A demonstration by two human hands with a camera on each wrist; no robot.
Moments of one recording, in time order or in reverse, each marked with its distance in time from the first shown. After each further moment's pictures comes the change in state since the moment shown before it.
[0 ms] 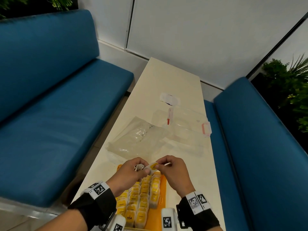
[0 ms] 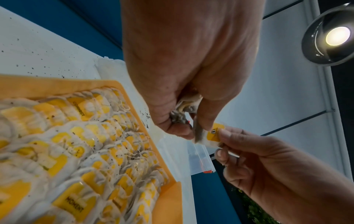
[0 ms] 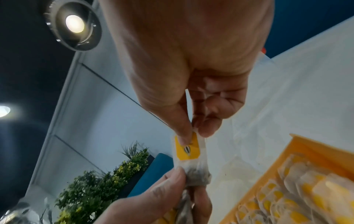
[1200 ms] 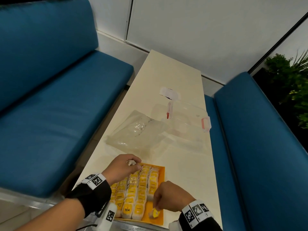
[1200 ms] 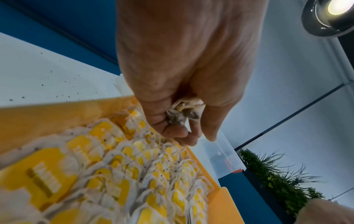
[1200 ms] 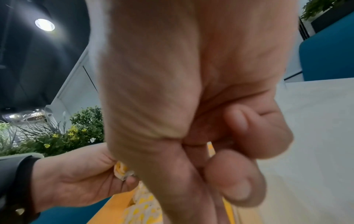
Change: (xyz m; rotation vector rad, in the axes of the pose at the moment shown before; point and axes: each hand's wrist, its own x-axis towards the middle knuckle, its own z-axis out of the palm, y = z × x) left_hand 0.019 -0.032 -0.019 0.303 0.067 -0.032; right_hand -0.029 0.045 -0.001 -0.717 -0.776 -0.020
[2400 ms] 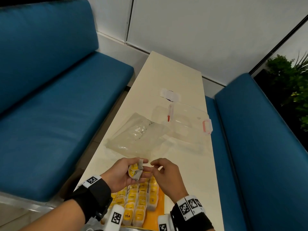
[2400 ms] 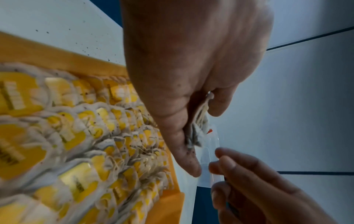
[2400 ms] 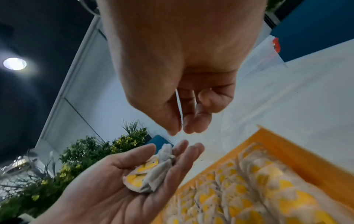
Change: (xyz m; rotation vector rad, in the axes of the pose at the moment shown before) left_hand -0.006 0.032 -0.003 -0.918 -0.281 -0.438; right_hand 0.024 -0.025 -0.022 0.457 0.758 -0.051
